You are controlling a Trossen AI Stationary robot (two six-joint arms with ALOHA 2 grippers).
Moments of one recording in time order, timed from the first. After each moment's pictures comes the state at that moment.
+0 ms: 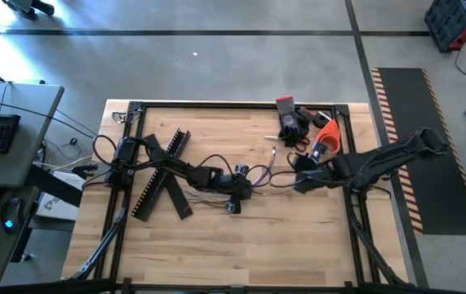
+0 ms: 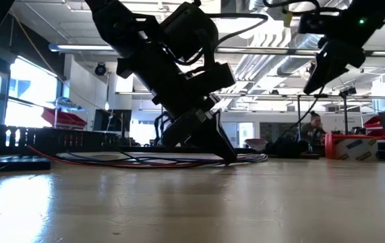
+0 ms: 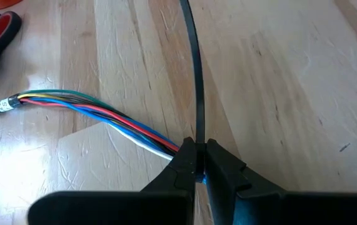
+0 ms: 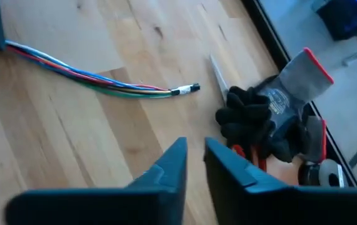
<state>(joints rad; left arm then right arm) -0.11 2.05 1.16 0.10 -0.18 0.34 0.26 1.18 0.81 -0.88 0.68 0.48</state>
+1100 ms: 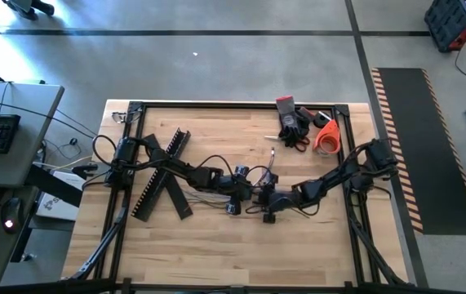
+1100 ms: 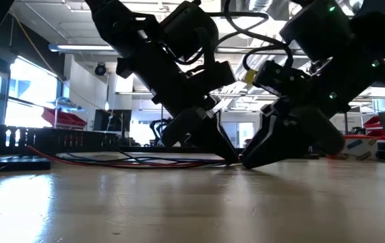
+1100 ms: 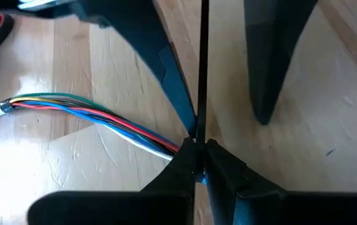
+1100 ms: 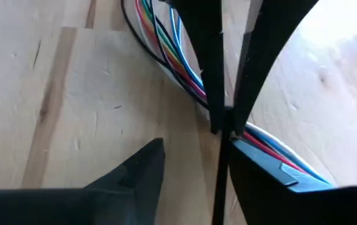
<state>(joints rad) -0.11 2.06 1.16 0.10 -0.16 0.32 0.31 1.81 0.64 0.38 0.41 0.13</state>
